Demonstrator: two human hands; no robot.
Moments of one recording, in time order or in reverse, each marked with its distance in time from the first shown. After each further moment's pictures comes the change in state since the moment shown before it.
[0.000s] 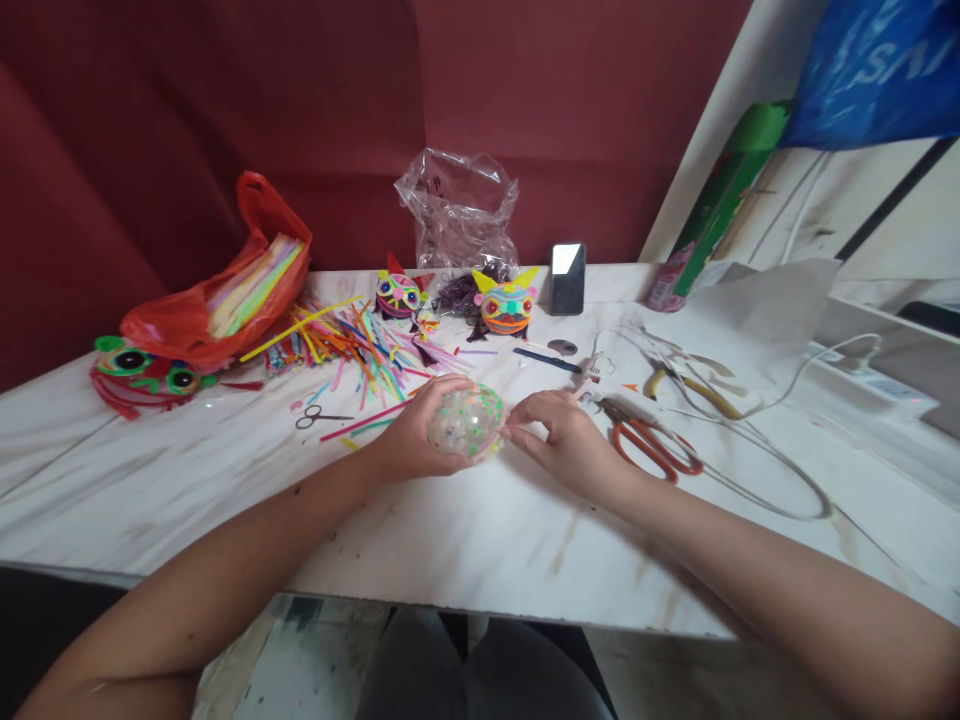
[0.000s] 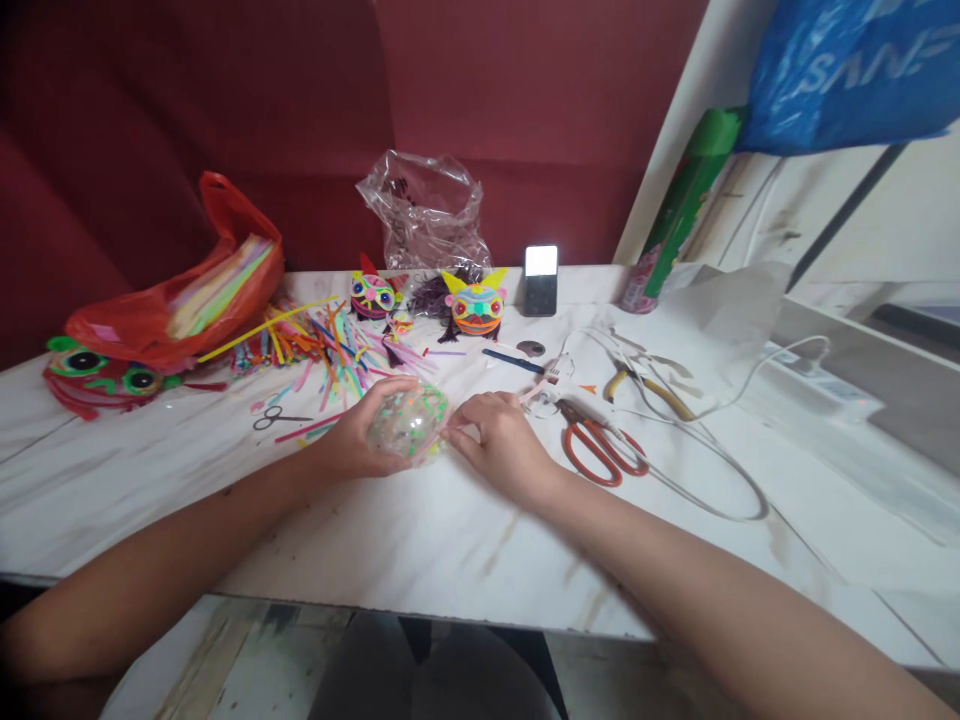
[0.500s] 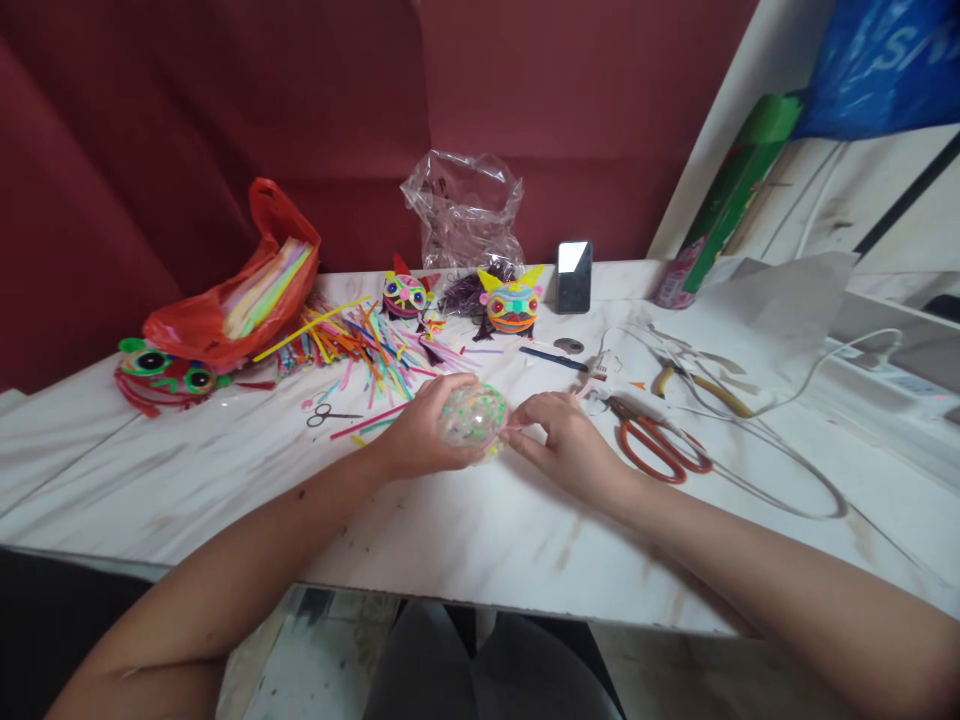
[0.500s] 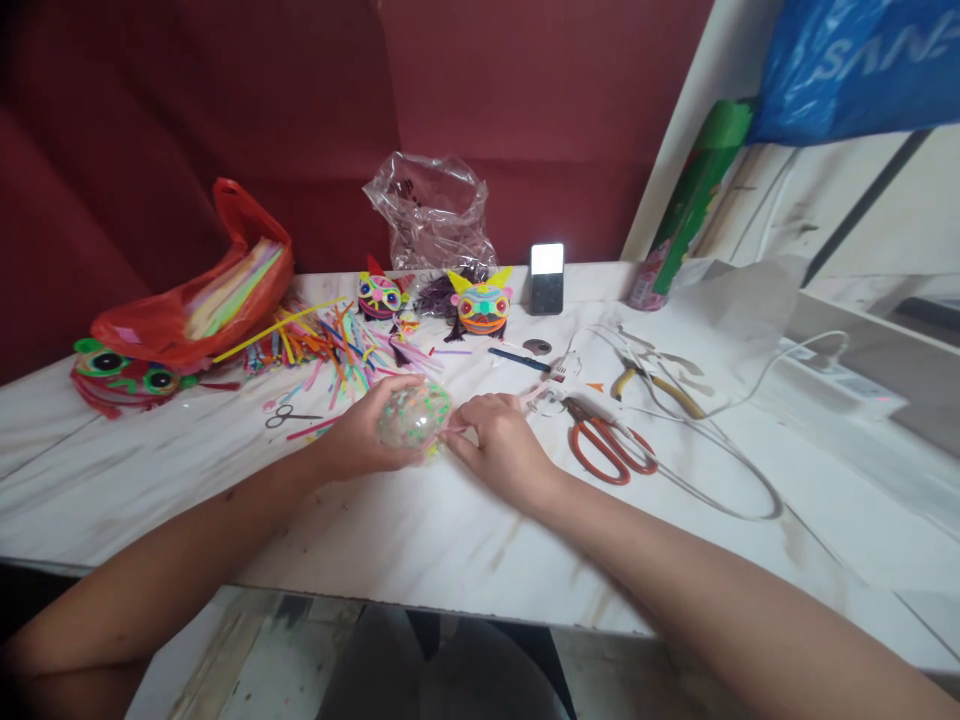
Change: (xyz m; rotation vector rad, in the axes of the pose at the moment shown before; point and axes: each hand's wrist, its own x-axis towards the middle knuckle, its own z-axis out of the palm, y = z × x) left_hand 0.003 0.015 -0.002 0.110 0.003 -0.120; right_hand -0.001 -0.008 0.004 -0.005 -0.004 0.005
